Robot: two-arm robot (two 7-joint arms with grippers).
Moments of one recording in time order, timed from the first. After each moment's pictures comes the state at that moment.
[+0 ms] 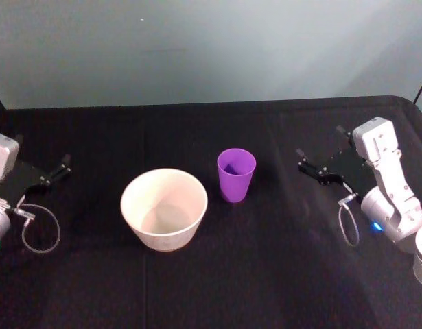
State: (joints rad) left arm -0.20 0.60 0.45 -1.41 -0.25 -0.12 0.03; right arm 0.20 0.60 -0.45 -1.41 0.25 -0.12 -0.03
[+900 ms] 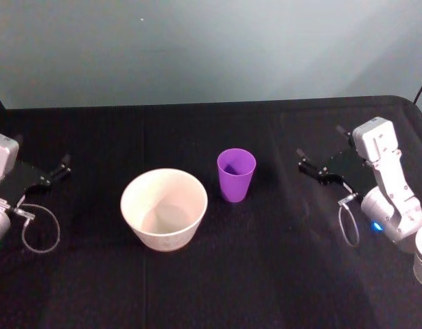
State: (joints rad) left arm -0.20 0.60 0.45 -1.41 -0.25 -0.12 0.03; right arm 0.20 0.60 -0.45 -1.41 0.25 -0.12 -0.03
